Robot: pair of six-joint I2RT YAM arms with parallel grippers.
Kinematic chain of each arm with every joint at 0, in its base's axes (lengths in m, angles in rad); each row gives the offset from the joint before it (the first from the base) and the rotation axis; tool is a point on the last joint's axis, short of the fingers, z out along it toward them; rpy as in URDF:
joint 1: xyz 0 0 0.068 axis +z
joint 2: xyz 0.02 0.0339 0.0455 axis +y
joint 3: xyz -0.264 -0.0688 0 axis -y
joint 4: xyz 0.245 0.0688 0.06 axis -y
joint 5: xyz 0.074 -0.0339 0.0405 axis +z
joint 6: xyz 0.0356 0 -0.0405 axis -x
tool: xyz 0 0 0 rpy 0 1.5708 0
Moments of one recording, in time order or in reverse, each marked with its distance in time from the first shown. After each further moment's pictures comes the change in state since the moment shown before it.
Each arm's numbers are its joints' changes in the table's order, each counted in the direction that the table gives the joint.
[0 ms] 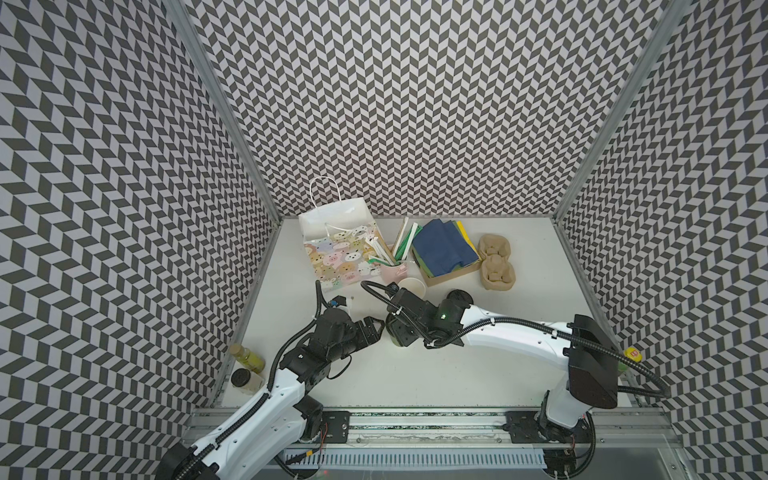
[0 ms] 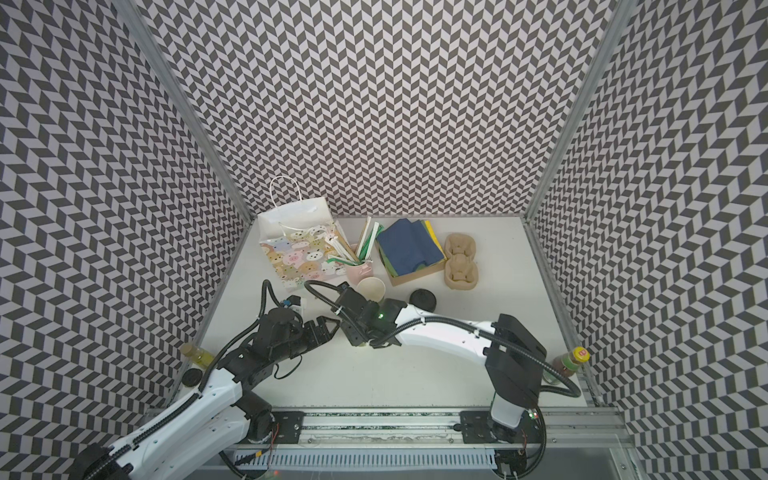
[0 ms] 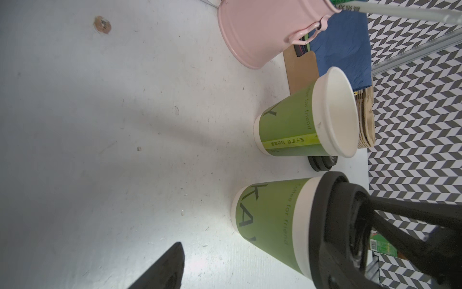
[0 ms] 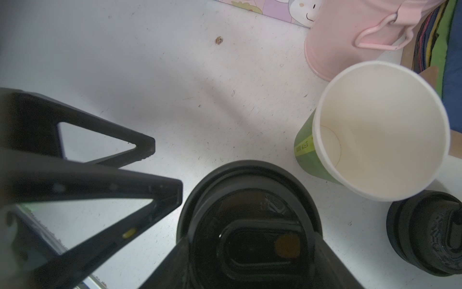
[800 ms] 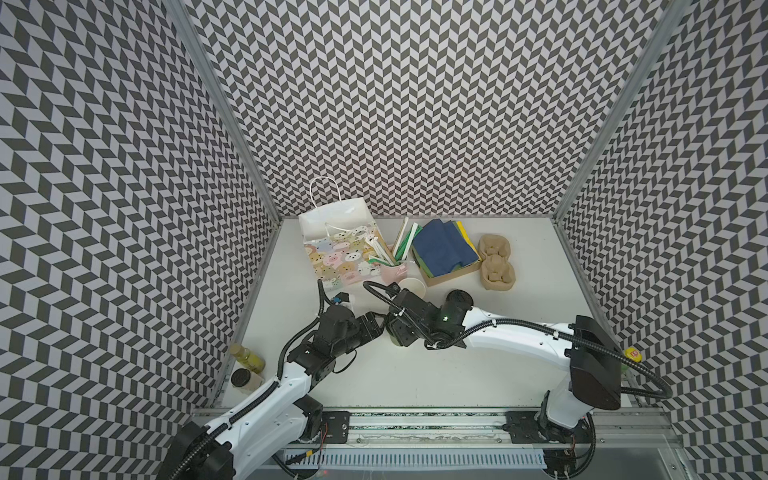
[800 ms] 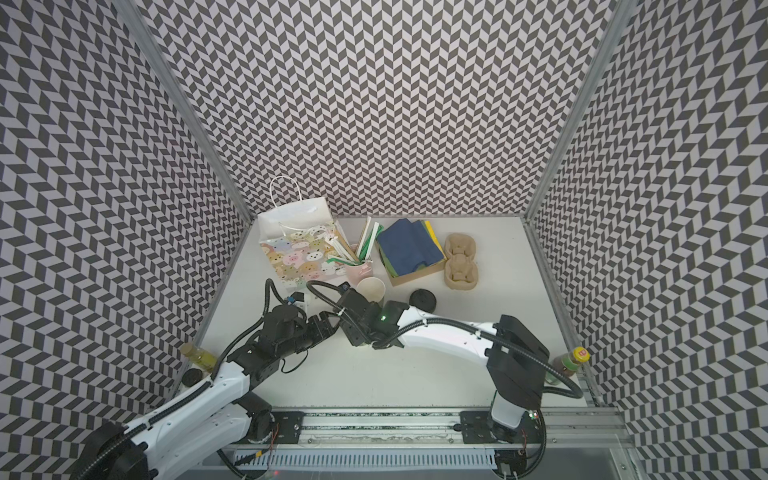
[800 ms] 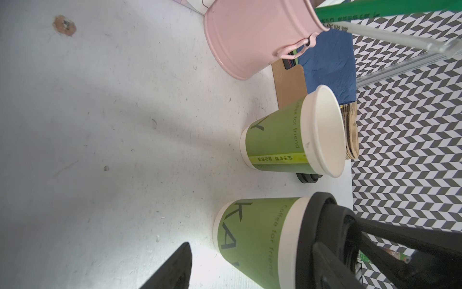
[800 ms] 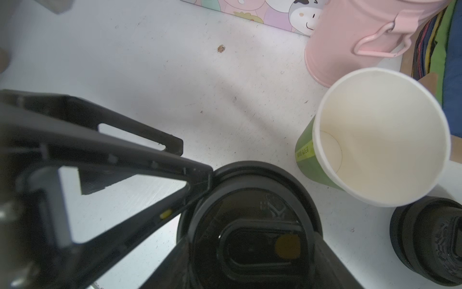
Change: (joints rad) left arm 0.000 0.117 -0.026 0.188 -0.013 0.046; right arm -0.001 -0.016 -0.040 0.057 0.000 0.007
